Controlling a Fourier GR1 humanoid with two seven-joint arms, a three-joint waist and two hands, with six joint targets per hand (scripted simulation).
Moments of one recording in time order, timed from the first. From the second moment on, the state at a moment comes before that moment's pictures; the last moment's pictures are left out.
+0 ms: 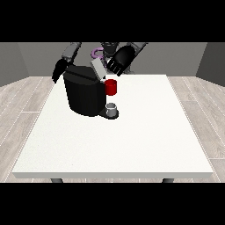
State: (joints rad) left arm -1.21 0.43 0.13 -0.71 -0.71 -0.44 -0.04; right arm -0.41 -0.07 -0.04 -1.28 0.16 -0.16 0.00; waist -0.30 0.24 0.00
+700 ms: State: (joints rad) left arm -1.24 0.42 0.12 -0.67 -0.73 -0.43 -0.05; right arm -0.45 -0.08 -0.06 -1.27 0.16 -0.17 0.01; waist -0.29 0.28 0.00
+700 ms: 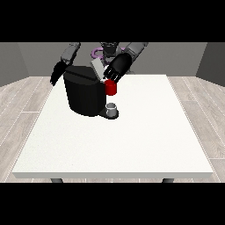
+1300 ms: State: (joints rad) left arm -1.26 0.43 0.12 -0.65 -0.75 -0.40 -0.08; right arm -0.47 -0.08 -0.07 -1.27 0.16 -0.18 0.01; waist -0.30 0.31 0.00
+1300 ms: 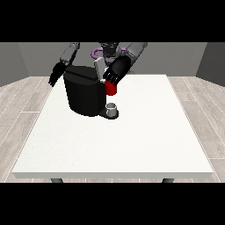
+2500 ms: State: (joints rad) left arm -1.26 0.49 0.09 -0.63 -0.84 -0.31 -0.18; right arm -0.47 -0.08 -0.07 -1.28 0.17 -0.18 0.01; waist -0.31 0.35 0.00
